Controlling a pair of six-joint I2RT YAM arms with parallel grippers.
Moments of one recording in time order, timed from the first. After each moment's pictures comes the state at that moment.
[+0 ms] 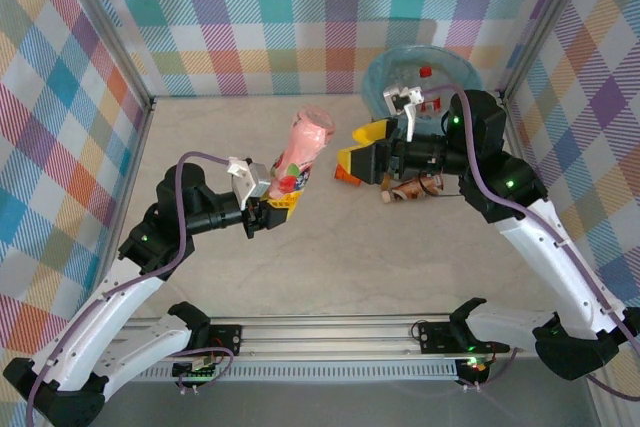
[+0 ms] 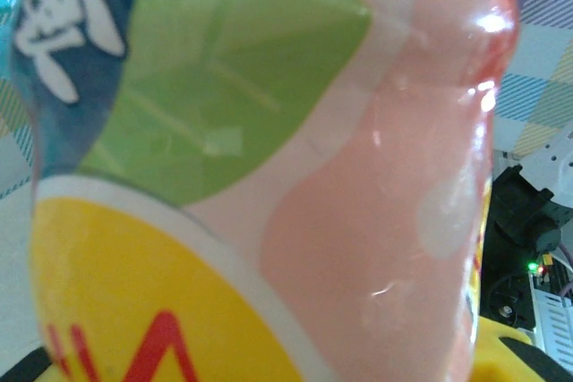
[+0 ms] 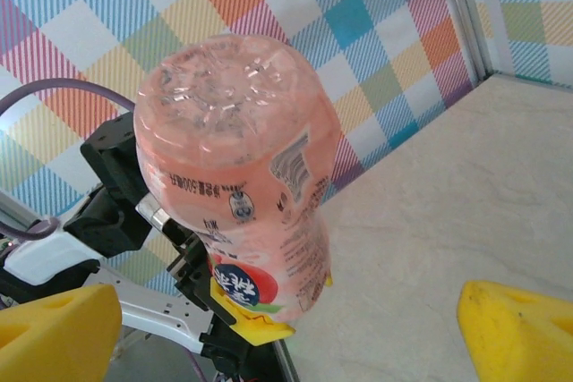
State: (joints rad) left arm -0.56 0.82 0.93 -0.35 0.59 0.12; right arm 0.60 1.15 1.50 -0.53 -0.71 0.39
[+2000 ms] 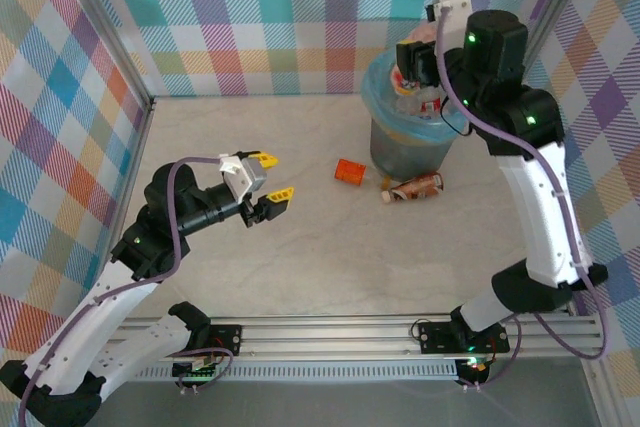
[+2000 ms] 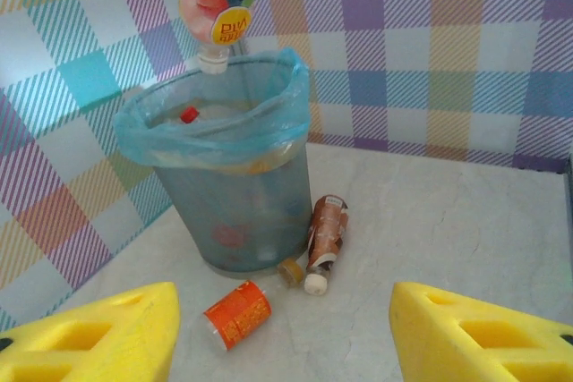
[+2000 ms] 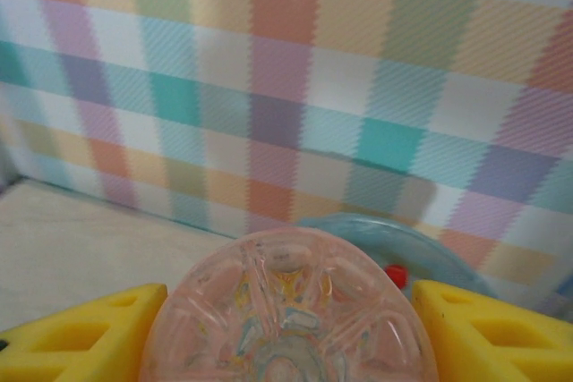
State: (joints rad) left arm -0.59 0.81 0.98 -0.29 0.41 0.26; right arm 0.46 1.57 2.27 -0.94 0.23 -0.08
